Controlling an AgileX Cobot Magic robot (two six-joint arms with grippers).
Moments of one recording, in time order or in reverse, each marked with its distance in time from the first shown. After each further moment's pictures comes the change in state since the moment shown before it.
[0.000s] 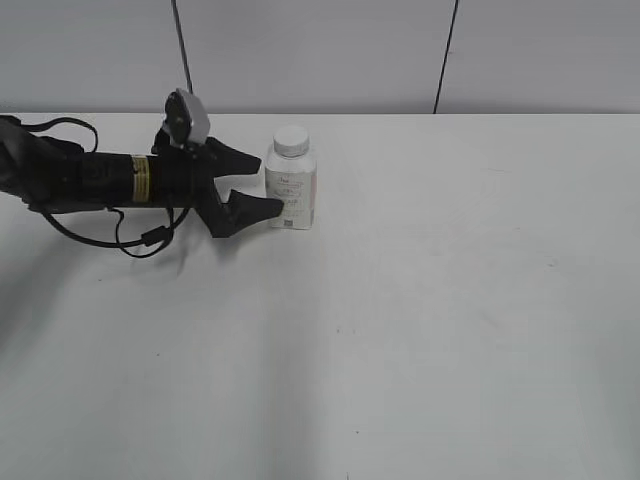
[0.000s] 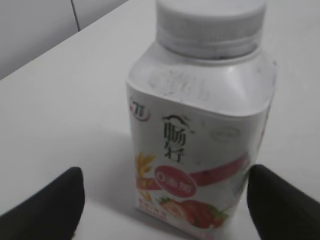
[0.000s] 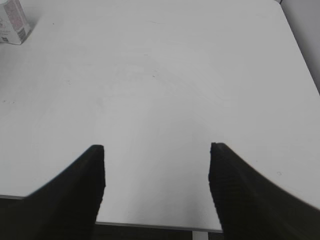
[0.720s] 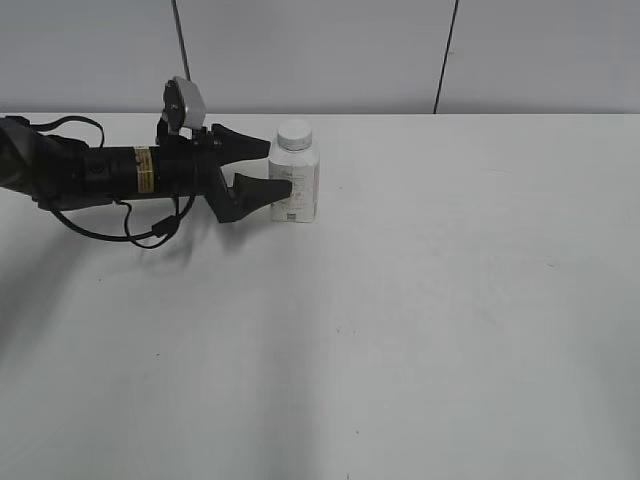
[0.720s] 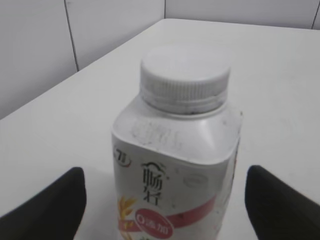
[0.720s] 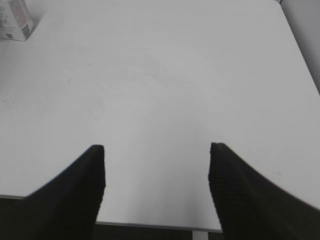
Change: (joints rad) left arm -0.001 0.037 -0.060 -0.051 -0.116 -0.013; right arm 0.000 0.000 0.000 0.000 0.000 0.000
